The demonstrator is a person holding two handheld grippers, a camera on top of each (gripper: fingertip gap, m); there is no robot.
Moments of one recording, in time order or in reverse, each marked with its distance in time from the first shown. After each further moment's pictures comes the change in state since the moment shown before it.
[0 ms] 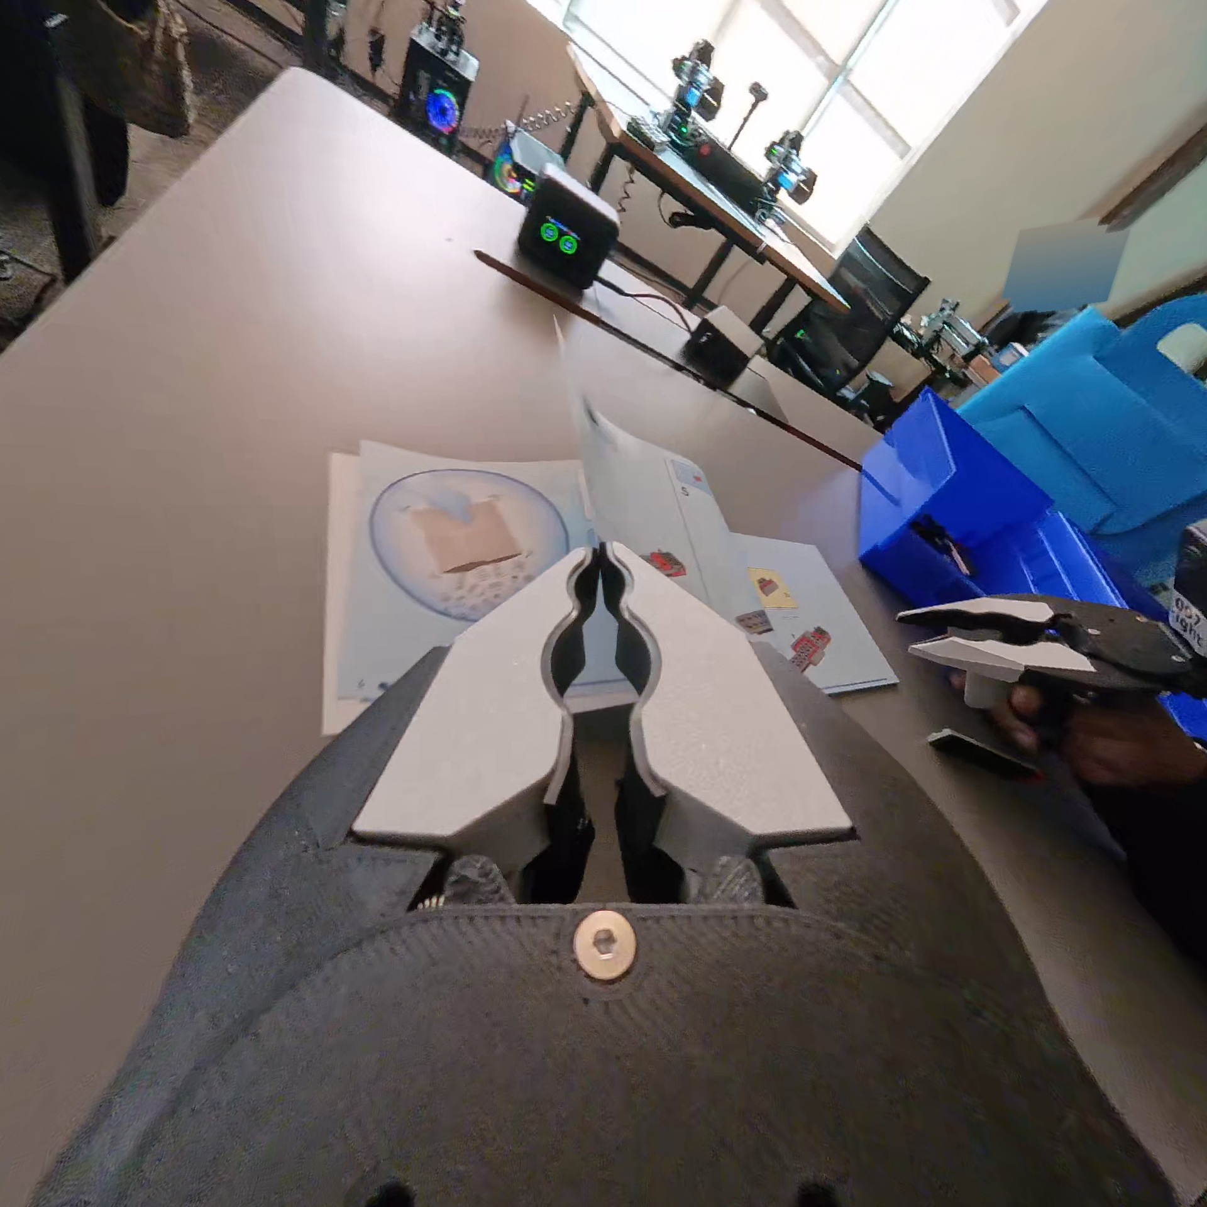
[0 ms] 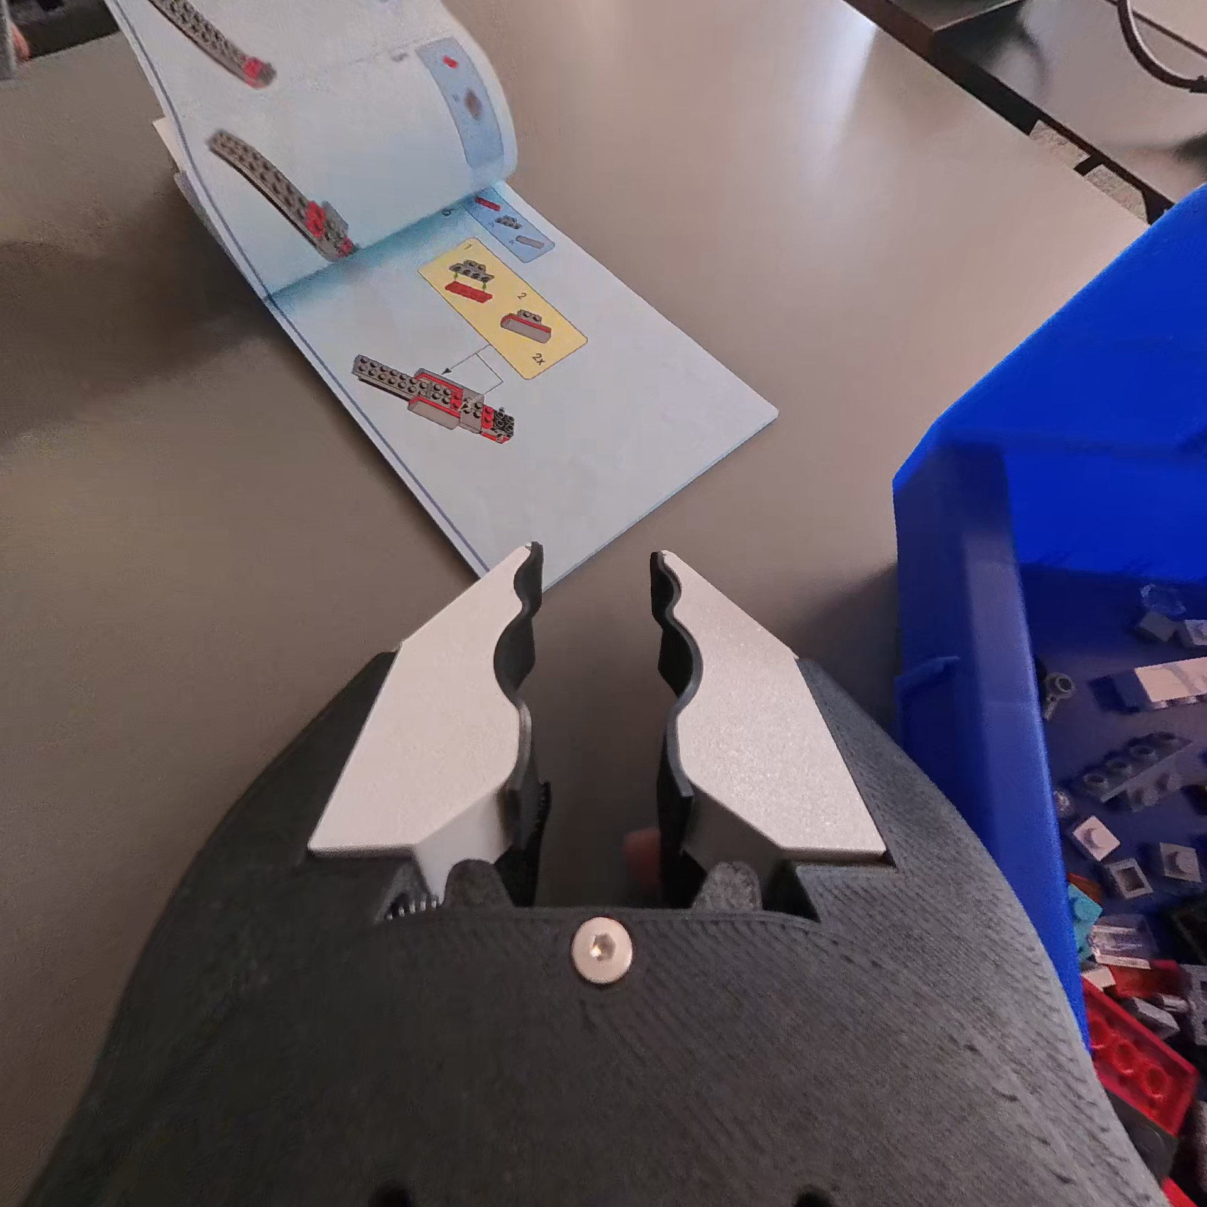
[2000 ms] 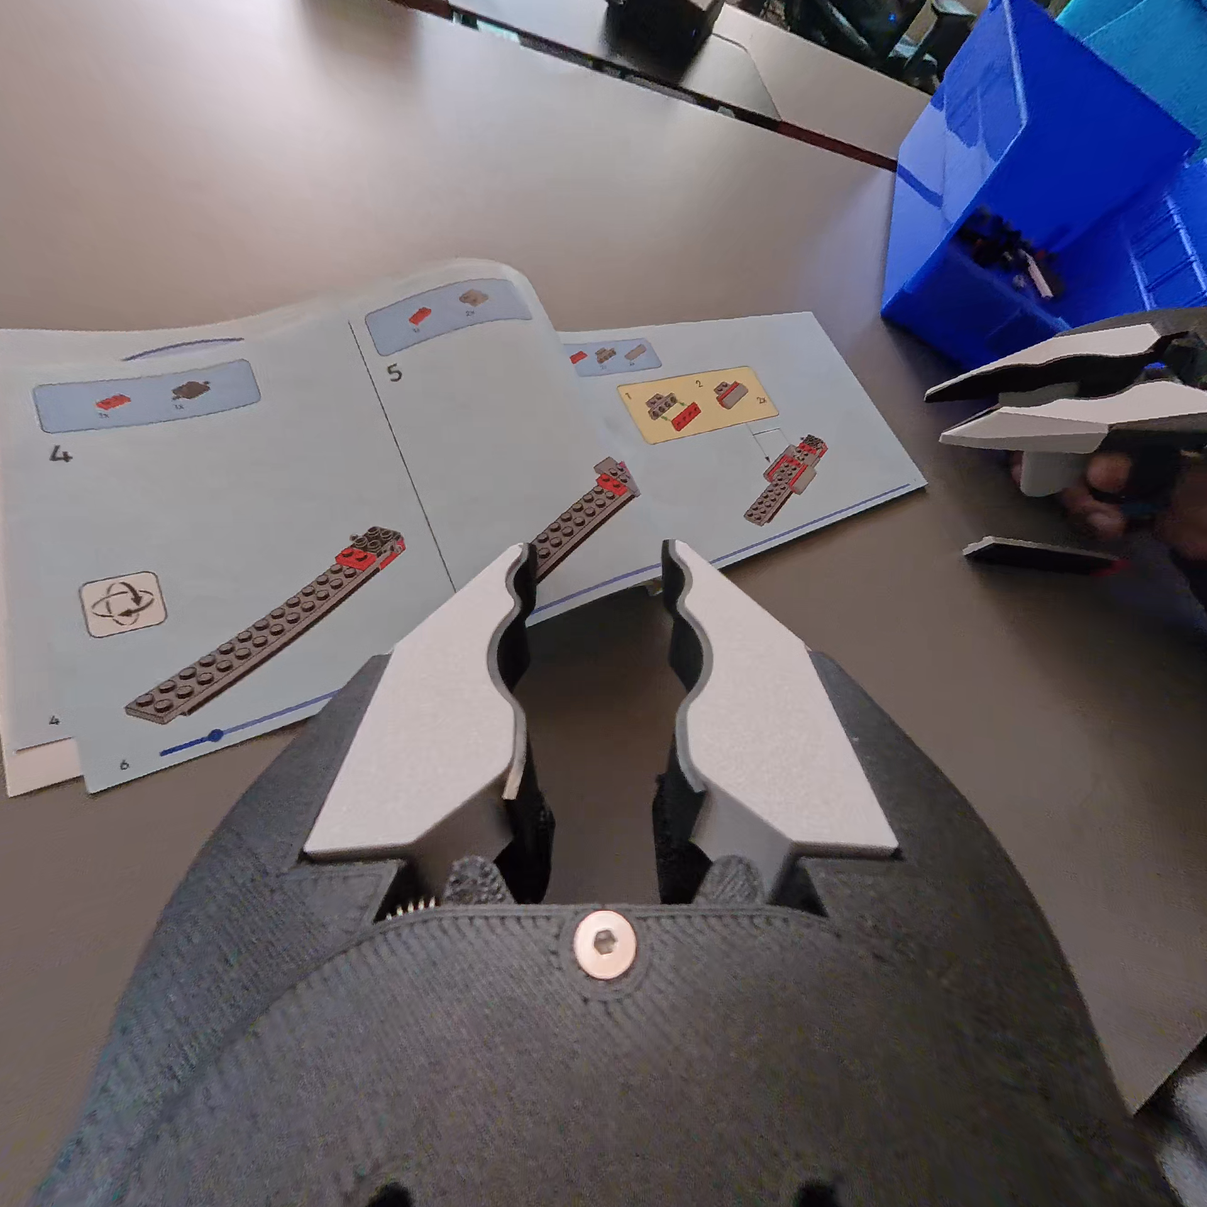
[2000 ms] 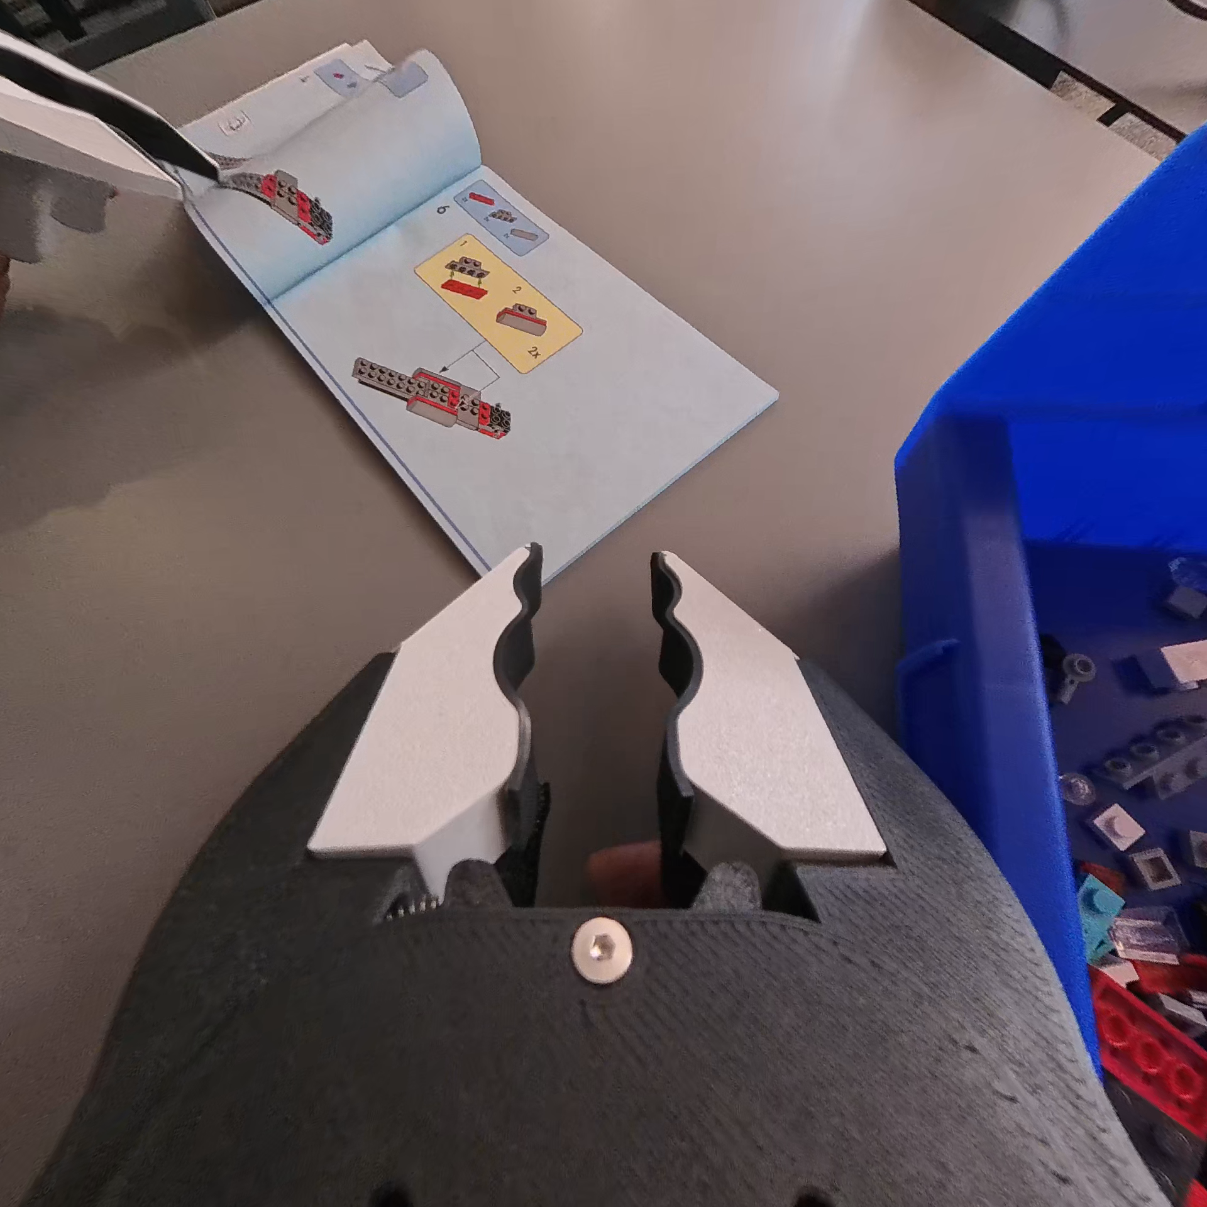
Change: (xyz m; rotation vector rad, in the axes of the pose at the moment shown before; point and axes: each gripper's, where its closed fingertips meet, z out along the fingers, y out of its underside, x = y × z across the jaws) left arm 0.048 0.070 0.031 -0.337 0.020 0.222; right arm 0.001 0.003 0.000 -0.012 -0.025 0.051
